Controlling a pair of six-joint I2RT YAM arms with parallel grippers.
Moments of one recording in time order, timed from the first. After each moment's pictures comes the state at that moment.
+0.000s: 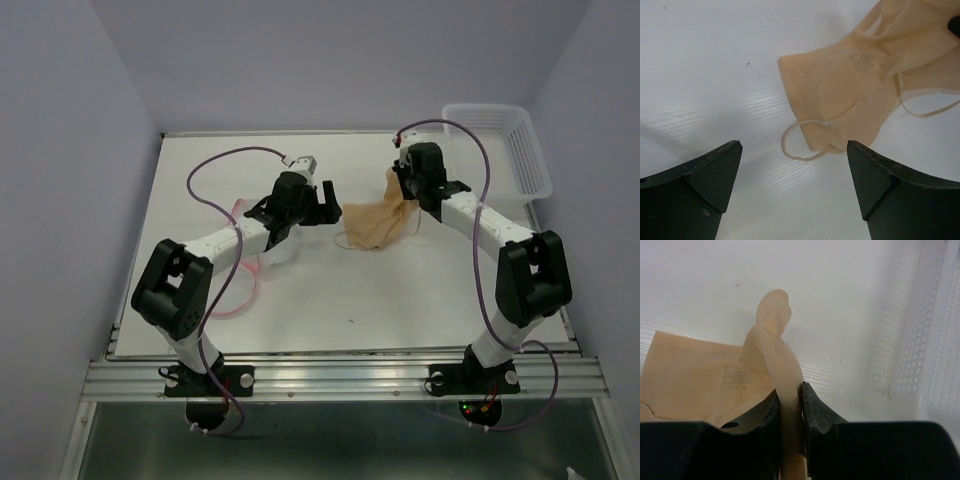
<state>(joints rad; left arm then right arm) -0.57 1.67 1.05 0.07 0.04 -0.50 0.30 1.68 1.24 -0.14 0.18 -0.12</state>
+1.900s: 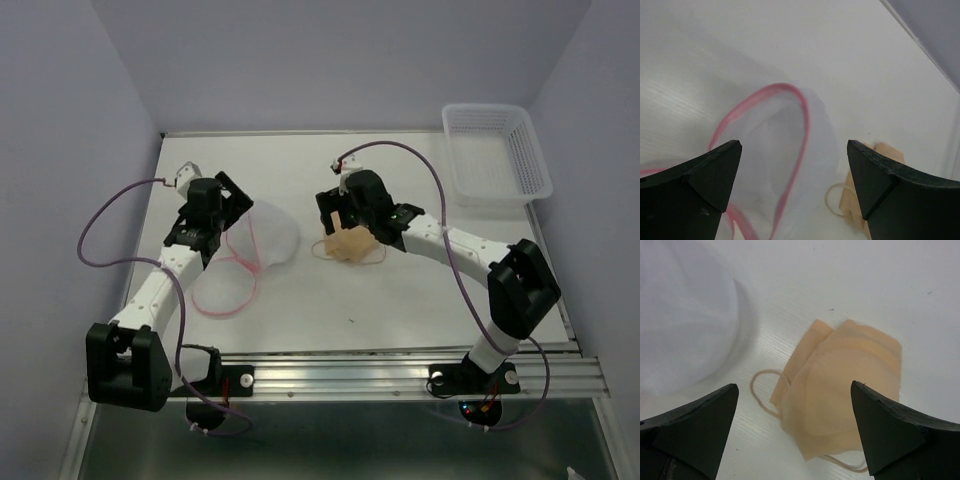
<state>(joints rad) -0.21 1.21 0.87 -0.19 -0.20 -0.75 0.73 1.65 1.21 -0.11 0.14 0.16</state>
